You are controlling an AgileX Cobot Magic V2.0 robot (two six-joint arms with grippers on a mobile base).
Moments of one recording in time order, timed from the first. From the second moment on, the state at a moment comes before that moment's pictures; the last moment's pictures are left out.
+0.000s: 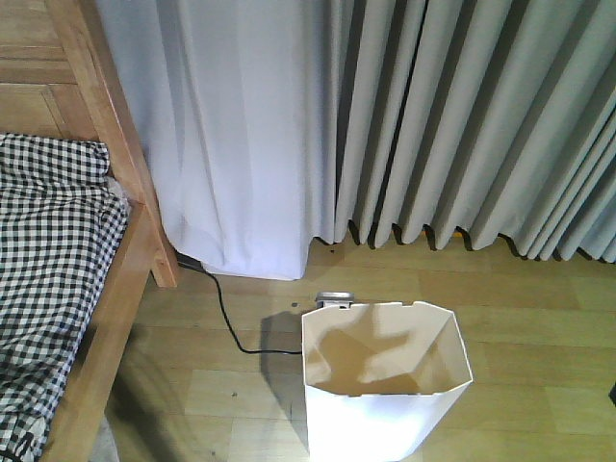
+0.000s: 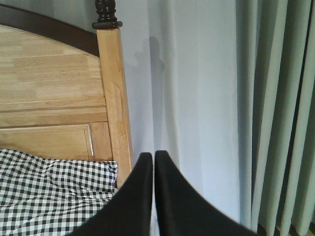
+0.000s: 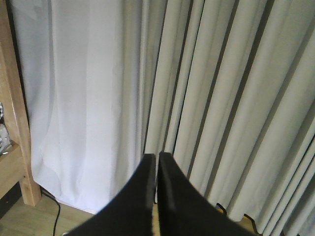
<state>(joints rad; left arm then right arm) 0.00 -0.01 0.03 0.03 0.08 0.00 -0.01 0.18 -0.32 0.36 0.45 -0.45</state>
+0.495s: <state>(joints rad) 0.00 -0.01 0.03 0.03 0.08 0.00 -0.08 -0.01 -0.01 -0.05 0.20 -0.07</state>
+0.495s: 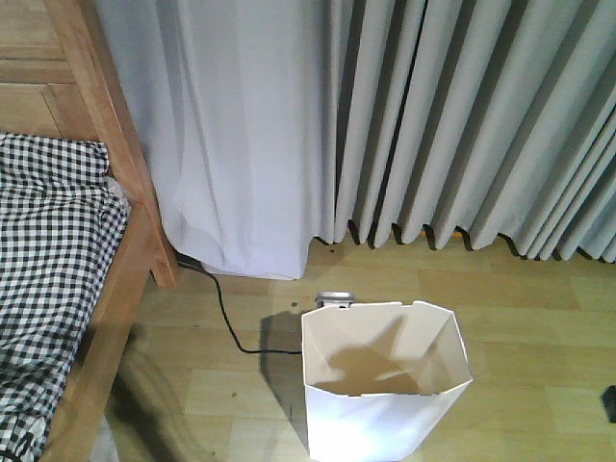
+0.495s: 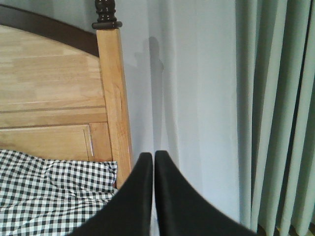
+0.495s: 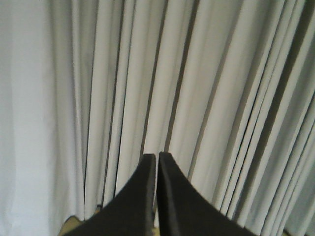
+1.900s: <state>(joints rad) 0.00 -0.01 0.03 0.03 0.08 0.00 -0.08 -0.01 0.03 -0.06 0.10 0.05</state>
